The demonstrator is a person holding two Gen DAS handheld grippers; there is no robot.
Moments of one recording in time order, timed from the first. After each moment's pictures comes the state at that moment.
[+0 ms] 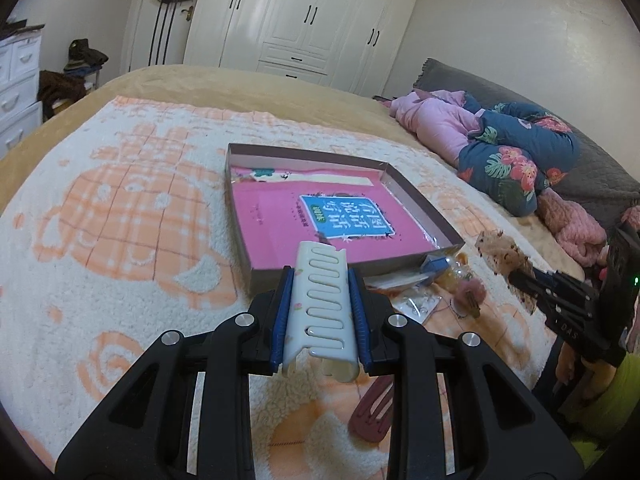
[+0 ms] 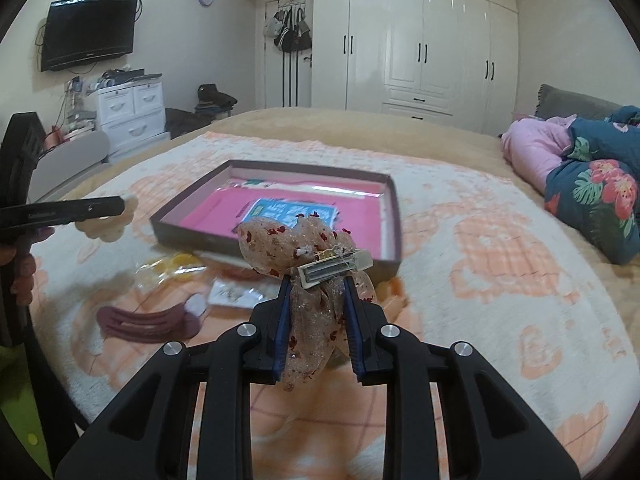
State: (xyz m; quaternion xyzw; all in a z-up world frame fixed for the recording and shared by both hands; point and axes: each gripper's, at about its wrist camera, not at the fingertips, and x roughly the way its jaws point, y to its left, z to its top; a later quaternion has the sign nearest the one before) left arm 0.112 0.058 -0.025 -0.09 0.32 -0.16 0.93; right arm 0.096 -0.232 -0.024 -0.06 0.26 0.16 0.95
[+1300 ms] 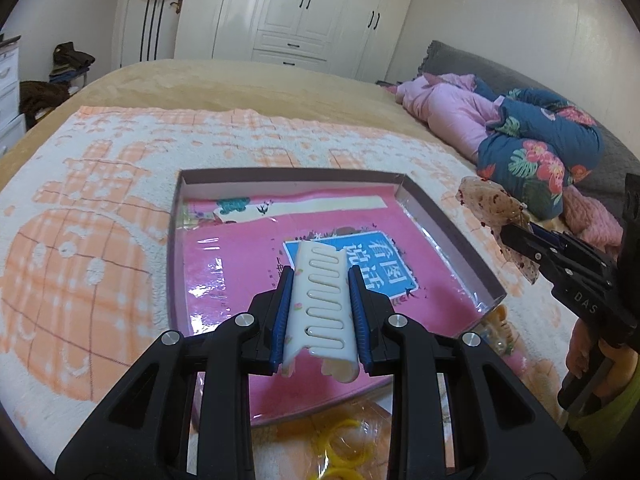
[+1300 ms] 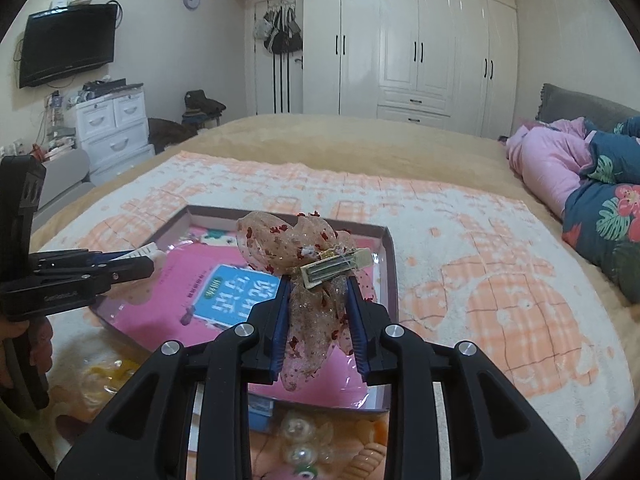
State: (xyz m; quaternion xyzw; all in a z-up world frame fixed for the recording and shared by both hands) left arm 0.226 0.012 -0.034 -0.07 0.35 -0.16 0.92; right arm 0.231 -0.216 -0.011 -0.05 0.28 0.15 0.95
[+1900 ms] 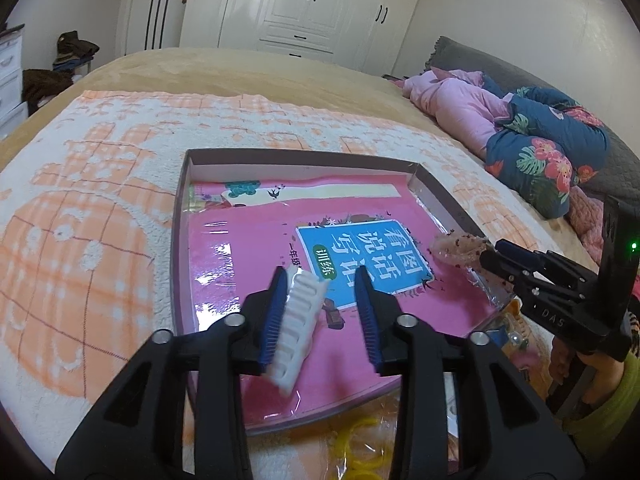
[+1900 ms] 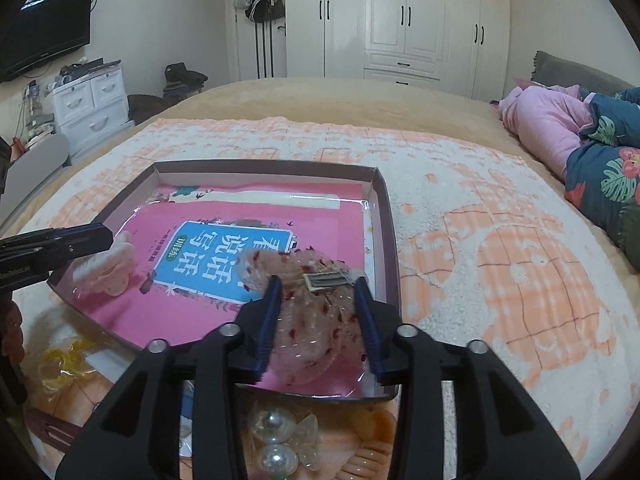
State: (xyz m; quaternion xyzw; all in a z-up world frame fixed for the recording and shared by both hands) left arm 0.227 0.021 -0.046 -0.08 0.35 -0.15 0.92; right arm 0.245 -0.218 -0.052 -0.04 0.32 0.13 0.94
